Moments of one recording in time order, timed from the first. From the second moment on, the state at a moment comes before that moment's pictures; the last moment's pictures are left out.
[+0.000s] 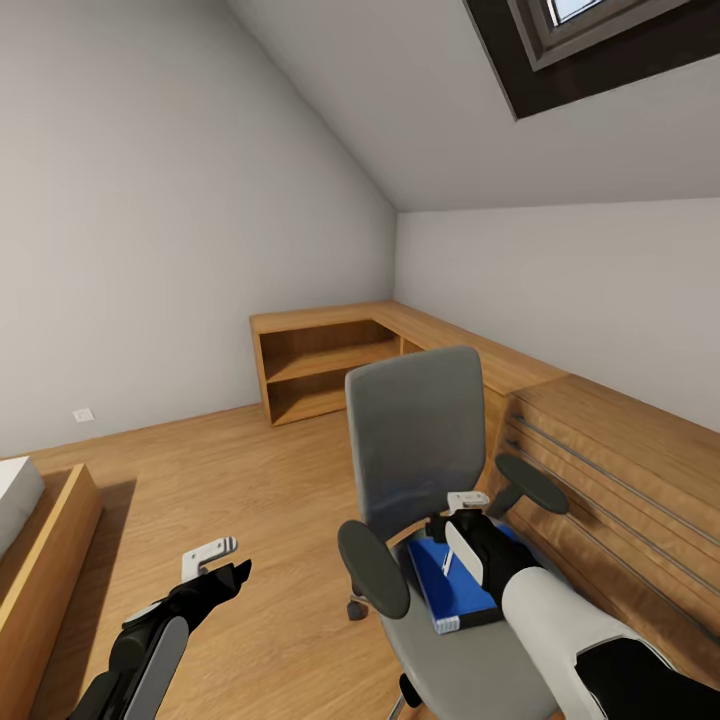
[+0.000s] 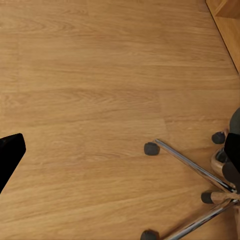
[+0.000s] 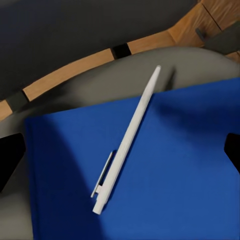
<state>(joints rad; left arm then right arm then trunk) -0.19 0.03 0.02 -1.38 0.45 0.58 0.24 -0.83 0.06 0.26 -0.40 -0.27 0.46 -0.28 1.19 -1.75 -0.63</state>
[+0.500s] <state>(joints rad) -0.19 0.03 0.02 -1.39 0.45 0.58 0.24 -0.83 0.06 0.26 -0.40 -0.27 0.46 -0.28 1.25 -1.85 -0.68</state>
